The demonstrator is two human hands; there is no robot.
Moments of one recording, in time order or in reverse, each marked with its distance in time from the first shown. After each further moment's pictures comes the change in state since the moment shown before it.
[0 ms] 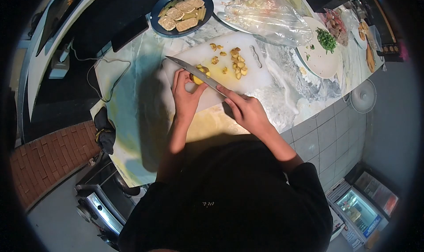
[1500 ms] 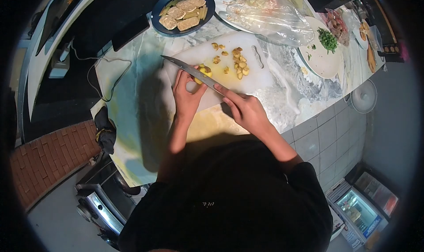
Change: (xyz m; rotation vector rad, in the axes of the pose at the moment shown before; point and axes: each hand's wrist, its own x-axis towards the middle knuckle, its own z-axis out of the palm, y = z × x) left_hand 0.001 0.000 -0.003 -0.009 -0.032 0.007; right_hand 0.006 -0.004 0.005 0.023 0.037 -0.050
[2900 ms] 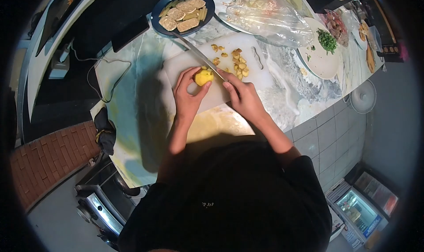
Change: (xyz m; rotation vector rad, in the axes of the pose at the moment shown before) left_hand 0.002 0.007 0.000 -0.046 -0.030 -0.013; right_hand 0.031 0.009 0.002 0.119 0.054 0.152
